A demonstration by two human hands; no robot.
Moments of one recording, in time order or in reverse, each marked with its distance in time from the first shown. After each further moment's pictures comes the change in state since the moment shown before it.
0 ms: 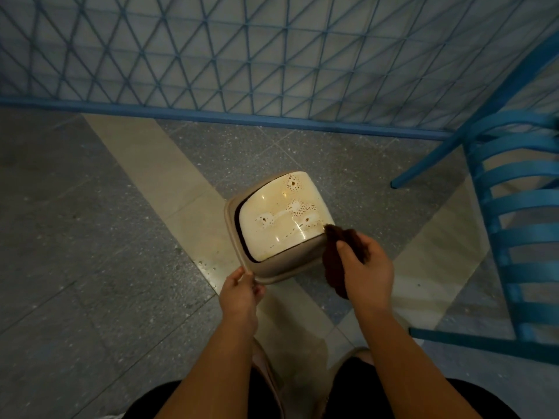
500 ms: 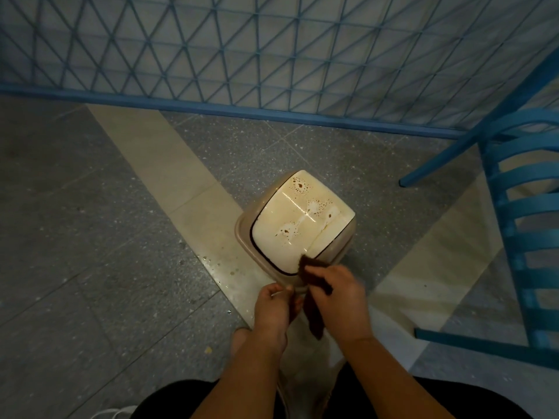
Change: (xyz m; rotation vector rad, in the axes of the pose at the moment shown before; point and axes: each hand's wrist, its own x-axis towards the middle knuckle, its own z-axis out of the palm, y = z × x) left_hand -0.028 -0.029 0.009 0.152 -0.197 -0.136; right_hand -0.030 0.039 0.023 -0.552 -0.321 -0.402
